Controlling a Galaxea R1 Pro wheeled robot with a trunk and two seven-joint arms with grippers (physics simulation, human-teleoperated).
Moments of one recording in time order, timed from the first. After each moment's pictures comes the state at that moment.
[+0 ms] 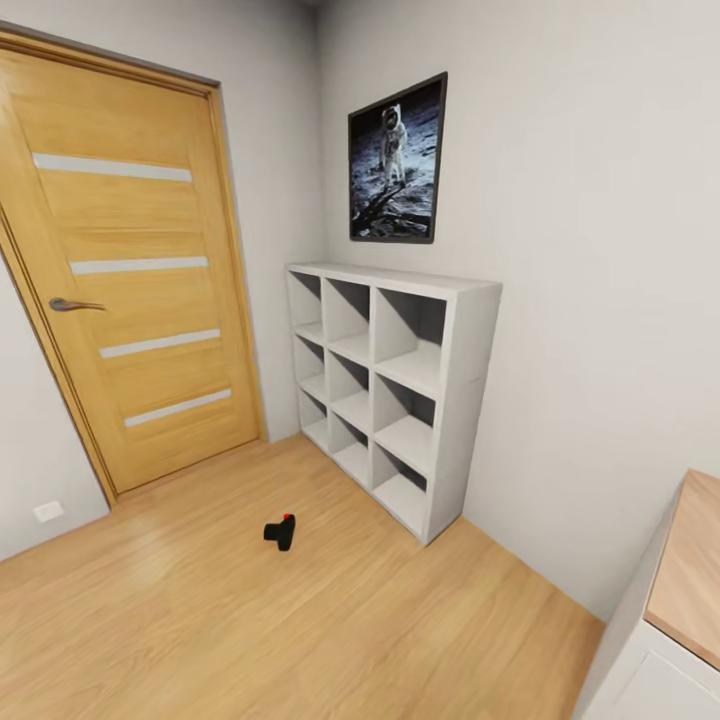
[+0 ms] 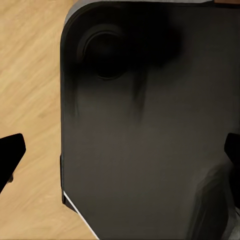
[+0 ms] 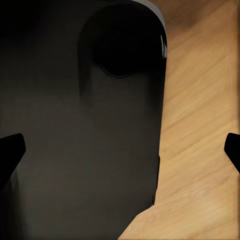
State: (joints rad) left arm 0.00 -0.01 0.01 -0.03 0.07 -0.01 0.00; right arm 0.00 -0.01 0.01 0.00 0.01 -0.04 -0.01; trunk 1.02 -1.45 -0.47
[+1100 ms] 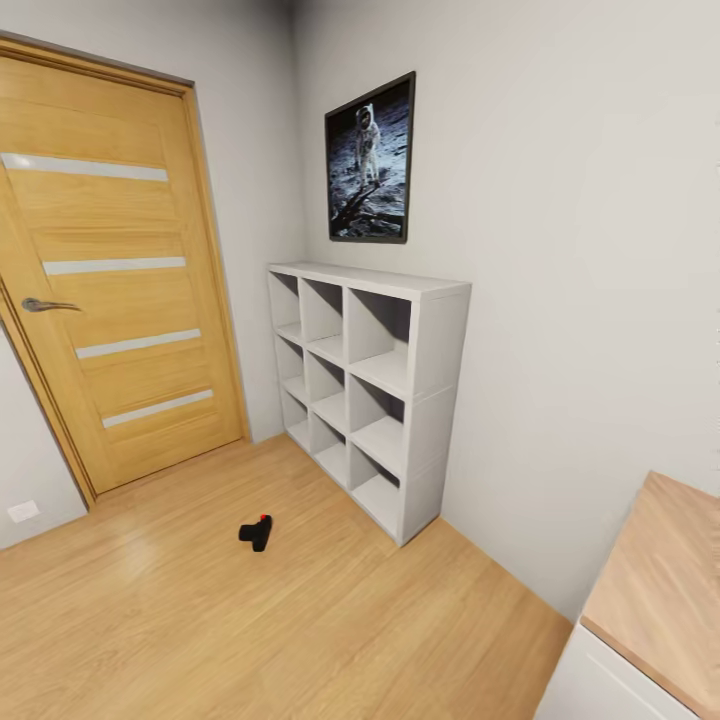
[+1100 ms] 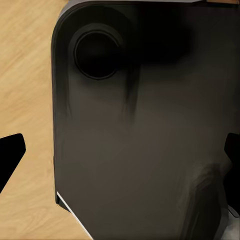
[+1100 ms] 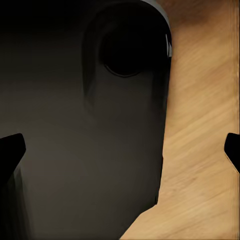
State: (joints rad) left arm 0.00 -0.02 0.01 -0.03 0.07 -0.01 0.00; right arm 0.00 -0.01 0.01 0.00 0.01 -0.04 0.00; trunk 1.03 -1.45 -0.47
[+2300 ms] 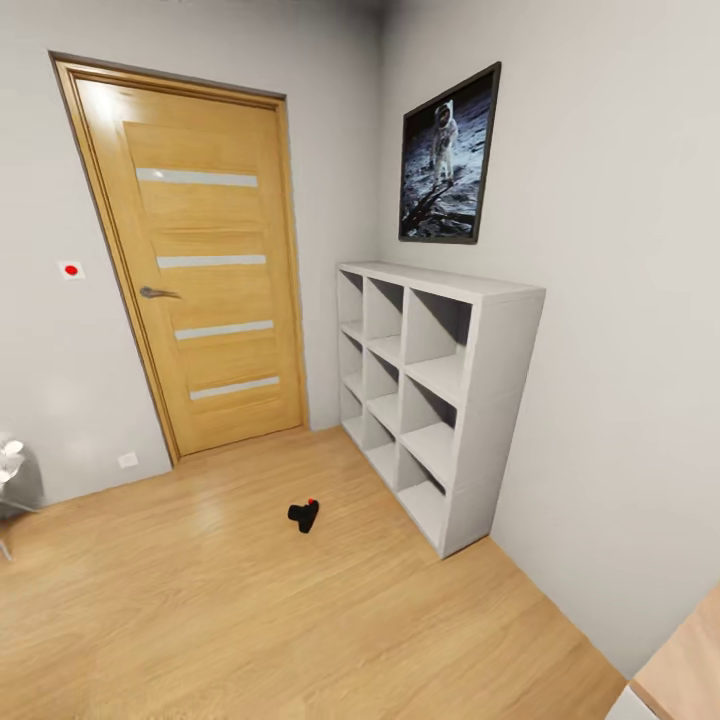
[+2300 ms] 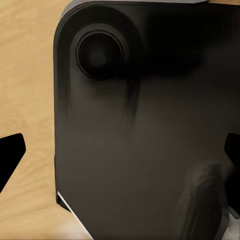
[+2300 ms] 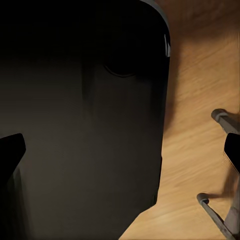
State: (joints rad) left arm 0.00 -0.02 0.01 -0.03 0.08 -0.01 0.00; right arm 0.00 -0.01 0.01 0.00 0.01 -0.04 -0.01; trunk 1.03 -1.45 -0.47
